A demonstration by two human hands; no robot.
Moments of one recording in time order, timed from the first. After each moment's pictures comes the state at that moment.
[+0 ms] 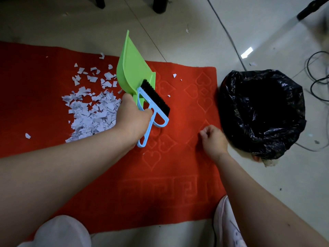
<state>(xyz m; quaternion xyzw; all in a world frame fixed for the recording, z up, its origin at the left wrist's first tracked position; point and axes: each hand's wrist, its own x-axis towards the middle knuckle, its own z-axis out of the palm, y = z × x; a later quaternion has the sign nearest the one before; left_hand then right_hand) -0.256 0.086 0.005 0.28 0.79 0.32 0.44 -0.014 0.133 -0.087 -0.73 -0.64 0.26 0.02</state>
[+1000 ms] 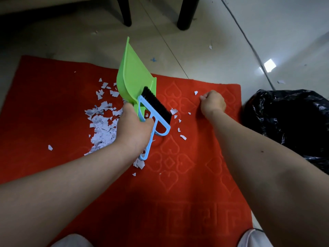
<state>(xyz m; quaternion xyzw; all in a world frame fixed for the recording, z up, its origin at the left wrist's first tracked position) -0.298 0.090 -0.002 0.25 0.81 0.35 0.39 -0.140 0.275 -0.094 -0.73 -0.64 0.24 0.04</state>
